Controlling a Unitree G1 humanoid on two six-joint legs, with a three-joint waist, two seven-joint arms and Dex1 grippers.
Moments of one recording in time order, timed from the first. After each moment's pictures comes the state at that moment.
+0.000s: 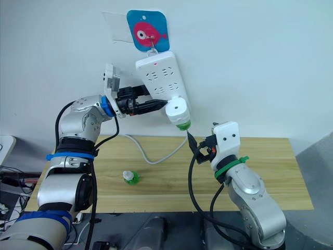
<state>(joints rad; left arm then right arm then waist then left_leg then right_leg) -1.00 0.45 0.10 0.65 -0.37 0.24 -1.30 -0.17 -0.16 0.14 -0.82 0.22 0.85 0.10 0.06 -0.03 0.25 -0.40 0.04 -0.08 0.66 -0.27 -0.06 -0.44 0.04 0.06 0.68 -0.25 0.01</state>
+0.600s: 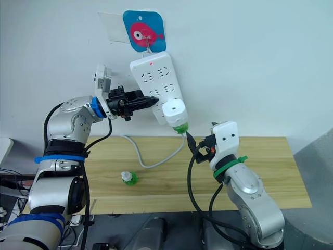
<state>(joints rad) -0.96 0.52 0.10 0.58 -0.40 0.32 -1.31 -0.17 -0.14 0.15 -0.81 0.22 0.84 0.10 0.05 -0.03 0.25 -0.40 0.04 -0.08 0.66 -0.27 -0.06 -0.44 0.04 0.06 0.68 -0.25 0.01</state>
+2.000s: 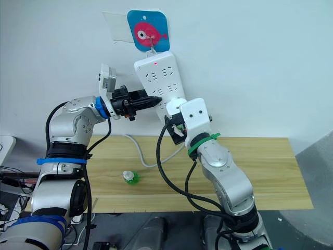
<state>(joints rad) -0.94 0.50 0.09 0.50 -0.40 0.37 -1.23 -0.49 -0.02 0.29 -0.60 0.08 0.91 0.00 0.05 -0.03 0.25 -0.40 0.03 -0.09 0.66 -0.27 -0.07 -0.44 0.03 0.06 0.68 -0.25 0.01</state>
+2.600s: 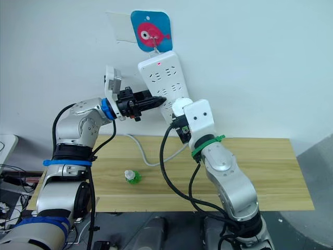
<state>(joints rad) -0.92 0.46 0.08 0.49 -0.40 0.34 -1.16 -0.44 -0.06 0.31 -0.71 0.04 0.95 0.01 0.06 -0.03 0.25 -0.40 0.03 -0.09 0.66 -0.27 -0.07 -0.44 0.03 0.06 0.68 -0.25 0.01</state>
